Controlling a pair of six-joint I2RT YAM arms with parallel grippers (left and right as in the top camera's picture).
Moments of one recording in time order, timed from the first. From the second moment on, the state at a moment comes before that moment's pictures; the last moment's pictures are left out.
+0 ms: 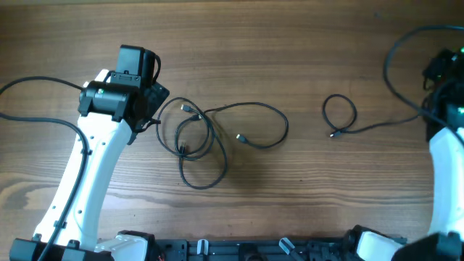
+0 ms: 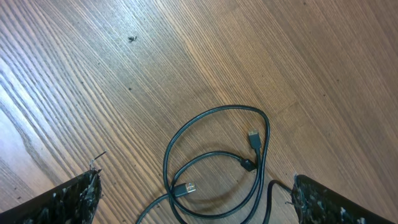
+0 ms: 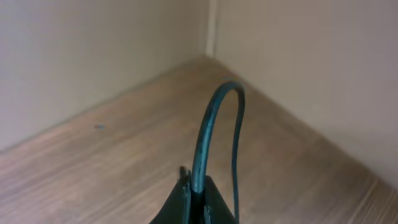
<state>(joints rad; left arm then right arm) -0.18 1.43 1.33 -1.14 -0.28 -1.09 -0.37 1.38 1.13 -0.22 0.29 0.15</state>
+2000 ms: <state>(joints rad) -0.18 1.43 1.33 -1.14 -0.28 -1.09 -0.88 1.78 1.13 0.11 -0.86 0.57</state>
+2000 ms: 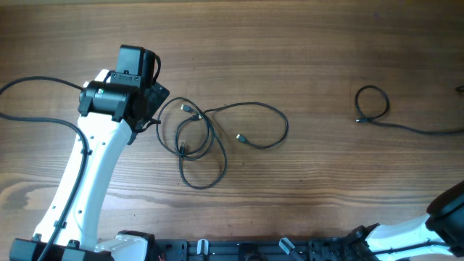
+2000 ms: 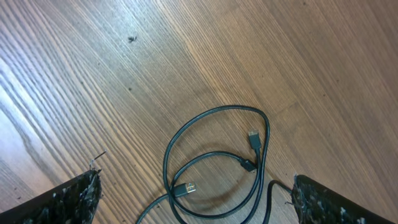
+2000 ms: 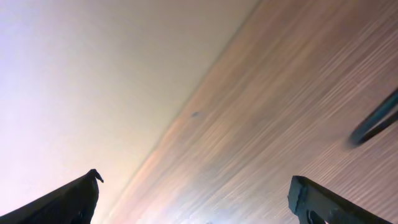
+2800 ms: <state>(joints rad) -0.18 1.43 1.33 -1.14 -0.28 -1.09 0.27 1.78 1.13 -0.42 -0.60 0.46</state>
